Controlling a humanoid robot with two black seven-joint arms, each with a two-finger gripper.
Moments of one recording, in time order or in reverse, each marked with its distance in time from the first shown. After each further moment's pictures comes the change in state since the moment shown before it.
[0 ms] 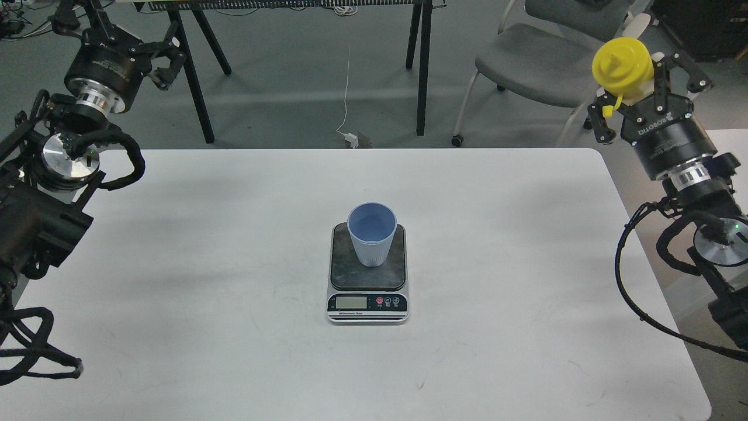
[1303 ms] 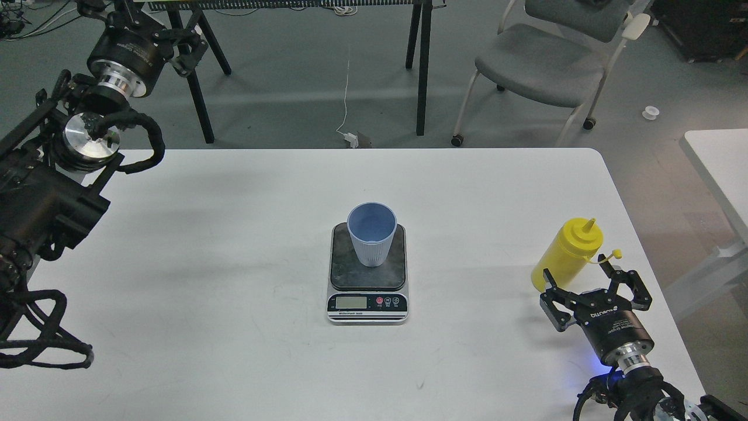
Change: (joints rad) left arm -0.111 -0.028 0.059 -0.012 0.010 0.084 0.011; right arm -0.590 0.097 -0.155 0.097 0.698 0.000 -0.018
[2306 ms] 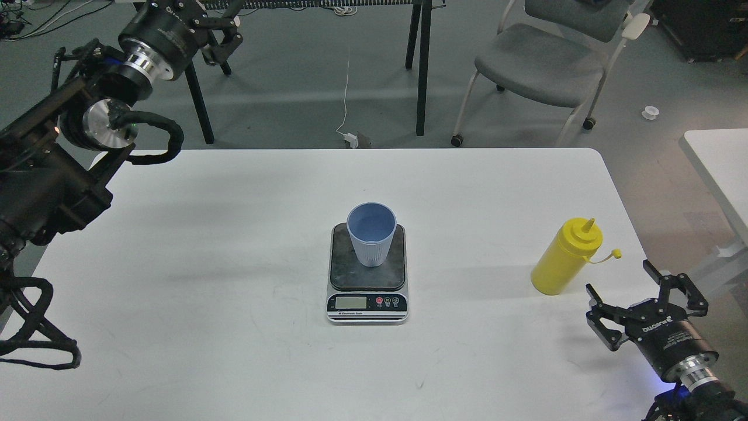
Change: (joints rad) left arm -0.076 0.031 0.156 -0.064 0.109 0.001 -0.037; right arm -0.113 -0.244 -0.041 0.131 0.009 0.000 0.004
